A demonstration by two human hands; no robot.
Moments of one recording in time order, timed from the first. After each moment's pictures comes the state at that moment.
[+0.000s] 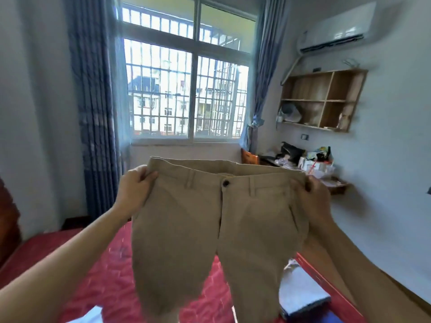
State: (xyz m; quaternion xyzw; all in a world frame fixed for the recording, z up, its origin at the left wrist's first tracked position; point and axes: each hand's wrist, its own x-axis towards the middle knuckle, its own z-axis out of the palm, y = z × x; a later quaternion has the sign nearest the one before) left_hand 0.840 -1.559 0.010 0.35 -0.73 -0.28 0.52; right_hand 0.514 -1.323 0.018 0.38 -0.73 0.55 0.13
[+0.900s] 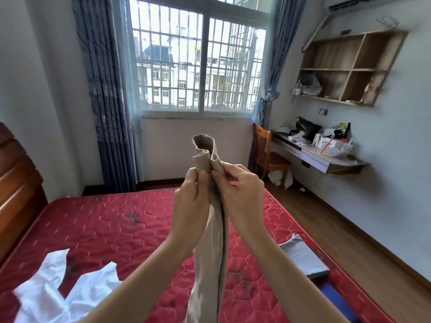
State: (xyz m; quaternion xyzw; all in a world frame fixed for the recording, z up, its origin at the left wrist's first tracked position) left_hand 0.768 -1.378 -0.017 0.27 -0.66 -0.42 0.56; right_hand 0.683 -1.332 0.008 0.50 -0.61 0.61 0.00
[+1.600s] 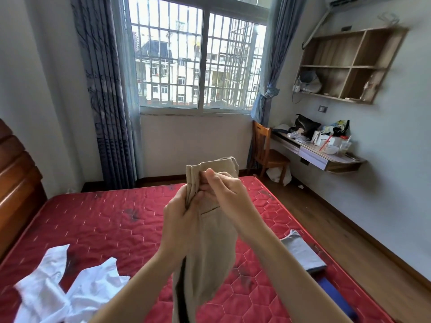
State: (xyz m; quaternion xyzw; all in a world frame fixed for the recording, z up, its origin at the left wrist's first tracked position) left_hand 0.789 -1.381 -0.055 0.26 -0.67 -0.42 0.55; right_hand 0.688 -1.334 -0.001 0.51 -0.61 0.57 -0.22
